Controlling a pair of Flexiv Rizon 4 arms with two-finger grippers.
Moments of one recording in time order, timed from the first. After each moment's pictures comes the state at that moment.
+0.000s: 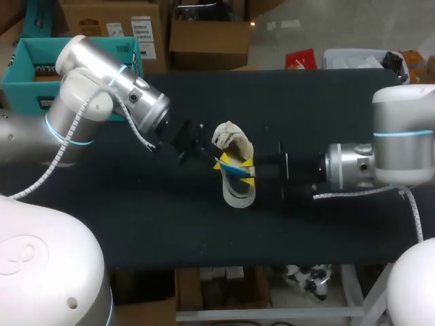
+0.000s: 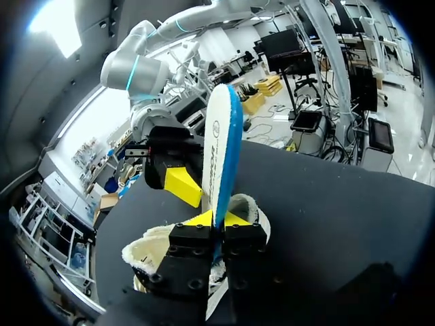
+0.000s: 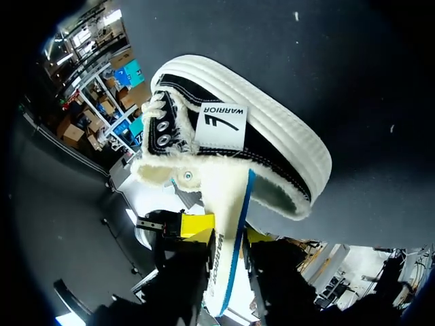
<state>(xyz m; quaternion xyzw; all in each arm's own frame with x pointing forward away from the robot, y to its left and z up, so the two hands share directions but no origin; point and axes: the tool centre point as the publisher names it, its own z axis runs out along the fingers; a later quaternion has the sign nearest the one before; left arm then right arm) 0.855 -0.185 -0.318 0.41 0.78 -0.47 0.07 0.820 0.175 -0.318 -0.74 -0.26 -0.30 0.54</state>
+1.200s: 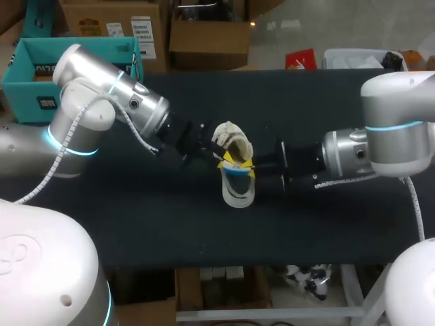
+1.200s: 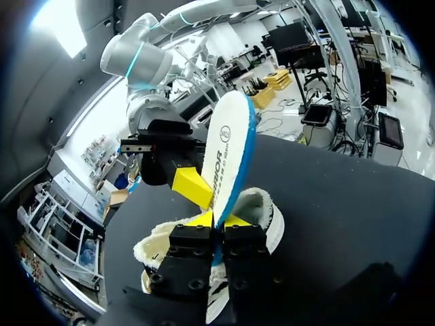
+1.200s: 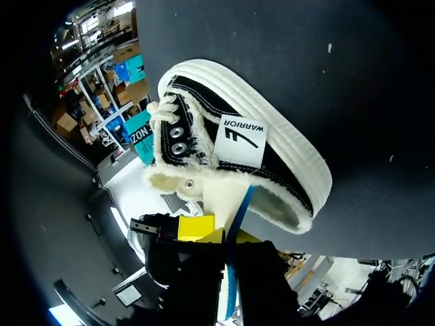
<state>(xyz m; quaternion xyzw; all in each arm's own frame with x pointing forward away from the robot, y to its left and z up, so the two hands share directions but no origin) 0.865 -0.192 -0.318 0.40 0.78 -0.47 0.11 0.832 0.174 -0.319 -0.76 -0.31 -0.29 0.49</state>
